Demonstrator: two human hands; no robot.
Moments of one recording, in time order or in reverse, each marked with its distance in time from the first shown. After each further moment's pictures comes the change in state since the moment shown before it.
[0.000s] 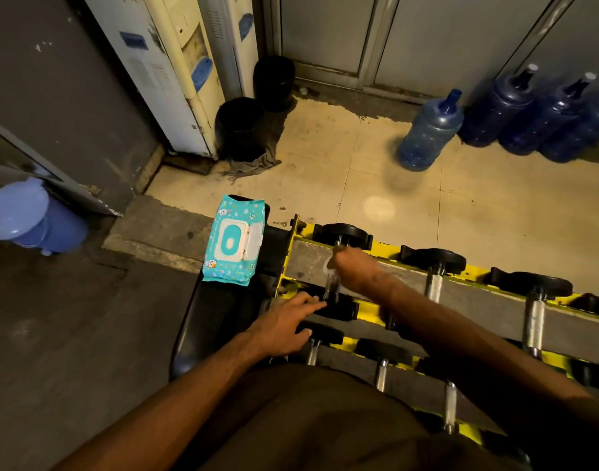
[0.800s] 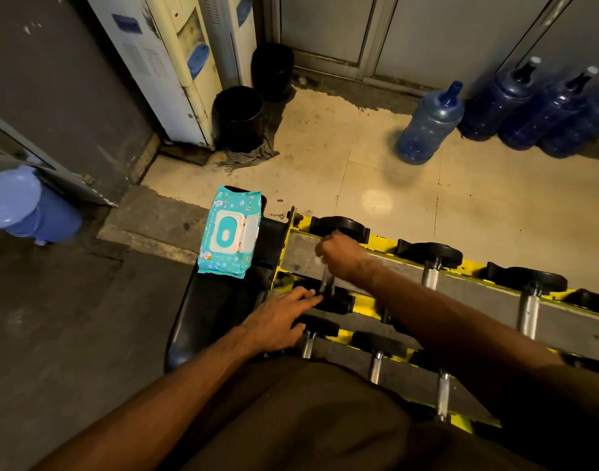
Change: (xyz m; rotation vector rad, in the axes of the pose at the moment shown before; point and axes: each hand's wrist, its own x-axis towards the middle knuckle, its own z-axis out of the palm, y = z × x) left_hand -0.001 0.001 0.004 0.090 0.002 0.036; right_hand 0.017 -0.008 -0.002 -0.083 -0.011 -0.100
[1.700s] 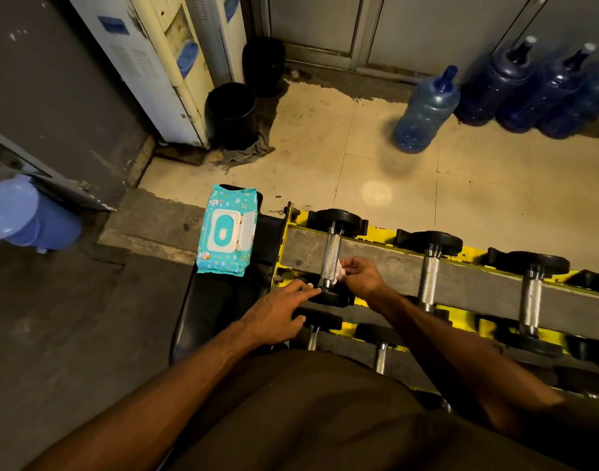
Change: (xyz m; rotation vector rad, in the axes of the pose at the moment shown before) left_hand 0.000 -0.004 -0.004 -0.061 0.016 -0.029; right_hand -0.047 -0.002 0.067 1.383 0.119 0.792
